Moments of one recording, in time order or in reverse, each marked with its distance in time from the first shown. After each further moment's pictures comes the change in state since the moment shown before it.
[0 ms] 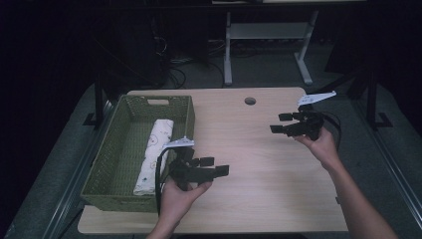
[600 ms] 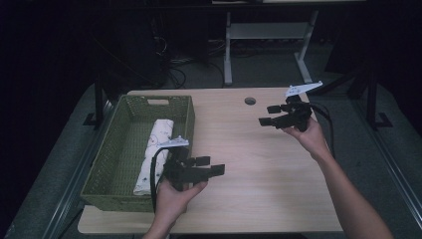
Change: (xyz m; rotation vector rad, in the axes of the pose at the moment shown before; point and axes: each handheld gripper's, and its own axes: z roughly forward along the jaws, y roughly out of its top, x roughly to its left) left arm 0.000 0.000 -0.013 -0.017 -0.005 0.002; right arm 0.010 0.034 0.022 -0.001 0.036 -0.040
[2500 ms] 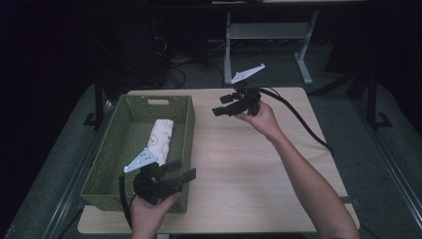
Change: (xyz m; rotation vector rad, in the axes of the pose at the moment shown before) left arm 0.002 -0.032 -0.061 -0.150 0.213 0.091; right arm 0.045 0.086 0.102 0.044 0.141 -0.106
